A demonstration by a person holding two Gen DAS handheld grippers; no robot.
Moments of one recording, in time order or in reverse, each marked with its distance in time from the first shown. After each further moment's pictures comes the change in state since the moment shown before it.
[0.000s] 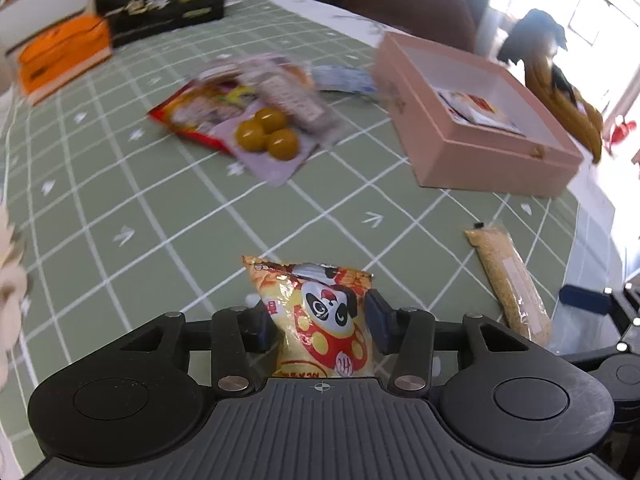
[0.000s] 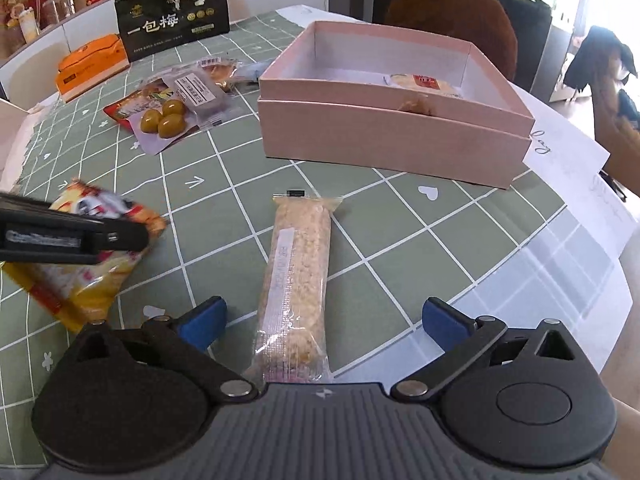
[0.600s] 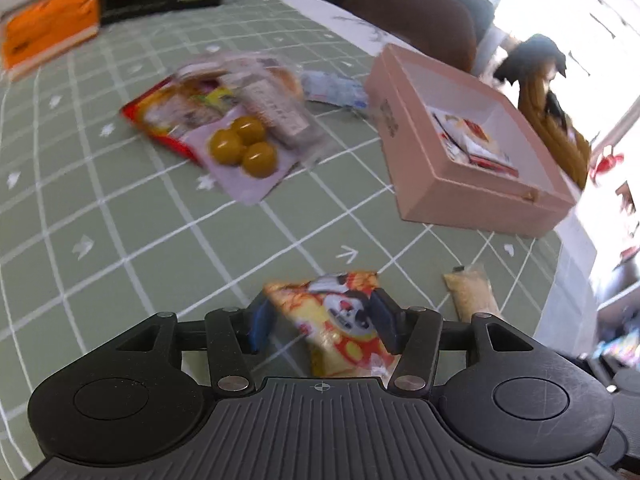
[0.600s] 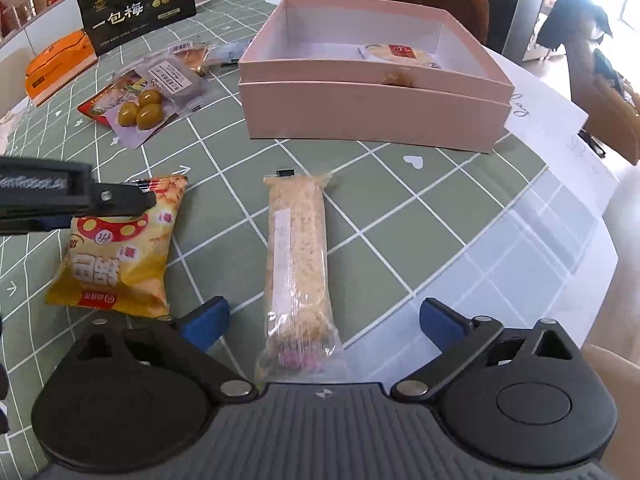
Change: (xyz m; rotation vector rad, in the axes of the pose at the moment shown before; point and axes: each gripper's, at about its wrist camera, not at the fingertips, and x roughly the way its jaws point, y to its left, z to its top) left arm 0.020 -0.011 0.026 -0.055 0.015 -0.067; right arm 0.001 0.009 0.011 0.082 0.119 -0.059
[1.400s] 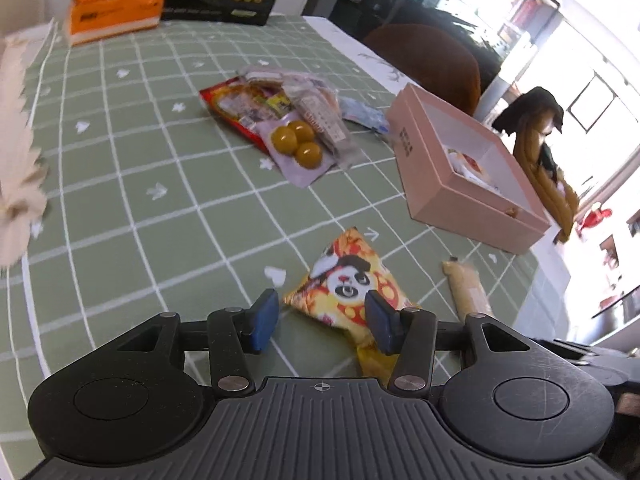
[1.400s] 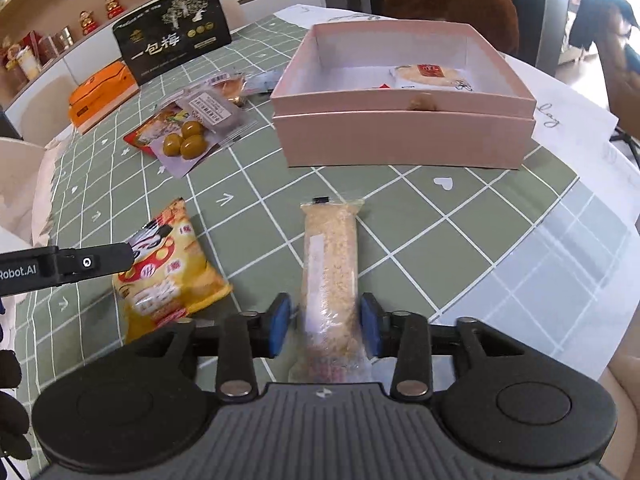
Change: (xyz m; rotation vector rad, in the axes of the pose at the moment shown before) left arm -0.056 0.047 -0.048 -0.181 -0.104 -0.079; right arm -0.014 -0.010 -0.003 0.013 -0.055 0.149
